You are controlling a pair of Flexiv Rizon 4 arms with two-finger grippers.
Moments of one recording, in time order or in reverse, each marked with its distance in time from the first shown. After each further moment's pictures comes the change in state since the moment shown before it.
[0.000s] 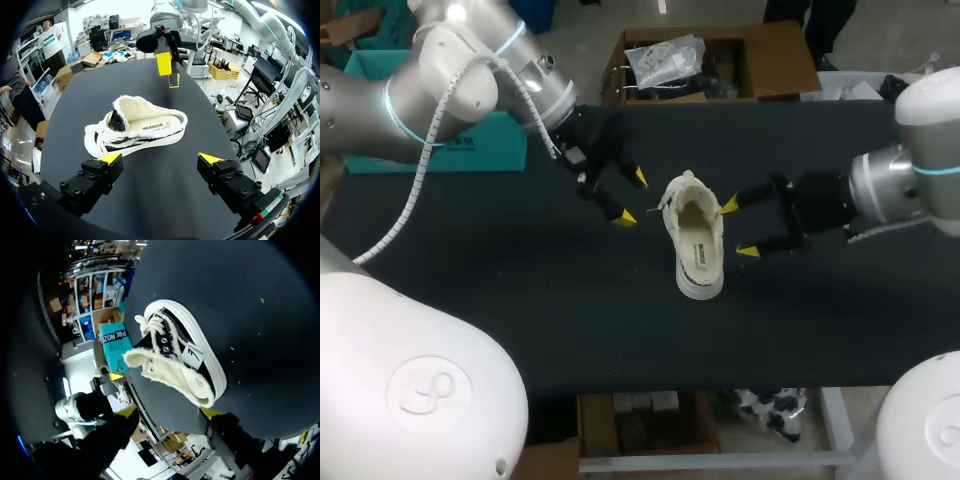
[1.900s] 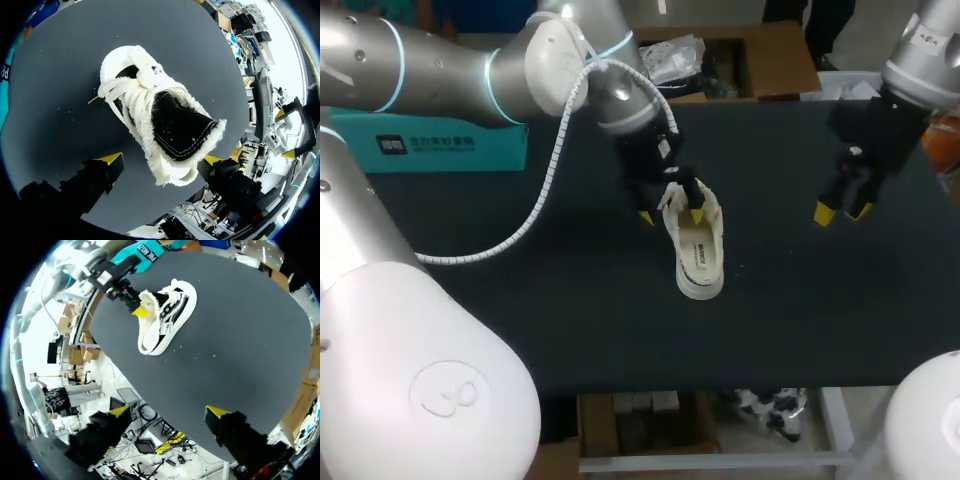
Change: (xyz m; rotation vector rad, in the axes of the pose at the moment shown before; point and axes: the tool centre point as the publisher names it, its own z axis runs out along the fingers) left arm -0.023 -0.021 0.080 -0.245 -0.056 -1.365; right arm -0.039 0.014 -0.157 0.417 -0.673 -0.984
